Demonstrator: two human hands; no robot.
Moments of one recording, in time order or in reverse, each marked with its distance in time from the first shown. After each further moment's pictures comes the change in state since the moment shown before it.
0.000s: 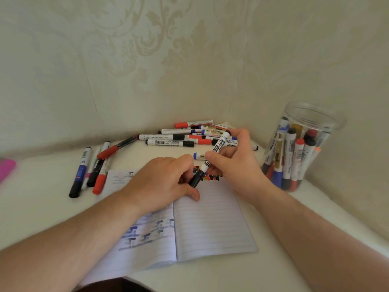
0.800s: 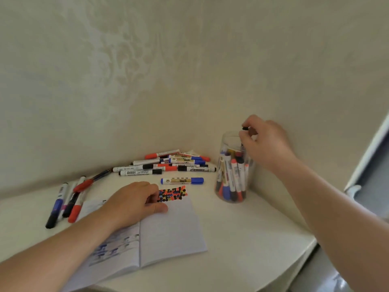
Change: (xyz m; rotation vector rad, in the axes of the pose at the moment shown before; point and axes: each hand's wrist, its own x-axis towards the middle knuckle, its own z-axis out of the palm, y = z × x) left_hand 0.012 -0.006 0.004 0.232 -0.104 0.012; right_hand -0.006 -0.109 -0.158 -1.078 0.393 -0.383
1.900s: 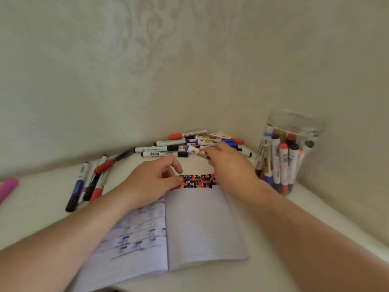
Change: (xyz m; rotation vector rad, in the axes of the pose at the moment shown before) left_hand 0.007 -0.014 -0.002 -0.564 0.054 -0.185; right_hand -0.039 -0.071 0.160 -0.191 -0.371 -0.292
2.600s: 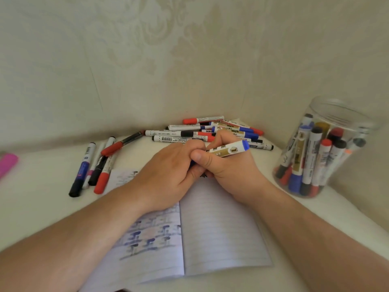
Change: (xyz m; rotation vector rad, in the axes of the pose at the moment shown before) left_hand -0.008 -0.003 0.006 0.234 0.172 0.431; right_hand 0.000 -0.050 0.014 1.483 0.000 0.156
